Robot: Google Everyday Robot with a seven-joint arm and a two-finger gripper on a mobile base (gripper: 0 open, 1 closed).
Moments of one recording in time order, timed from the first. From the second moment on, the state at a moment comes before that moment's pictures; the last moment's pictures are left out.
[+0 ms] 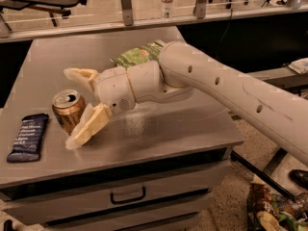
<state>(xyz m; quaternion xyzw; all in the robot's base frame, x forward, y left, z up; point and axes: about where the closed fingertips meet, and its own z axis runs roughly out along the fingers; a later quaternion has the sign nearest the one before) 0.452 0.187 0.915 -0.63 0.43 0.47 0.44</state>
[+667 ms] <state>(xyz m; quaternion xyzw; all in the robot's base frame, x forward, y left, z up) 0.448 0.187 0.916 -0.63 0.42 0.48 0.45</state>
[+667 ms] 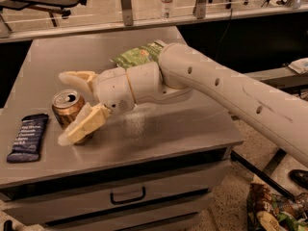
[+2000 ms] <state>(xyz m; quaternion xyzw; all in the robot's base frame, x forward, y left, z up) 0.438 0.184 0.976 -0.64 0.41 0.45 0.47</state>
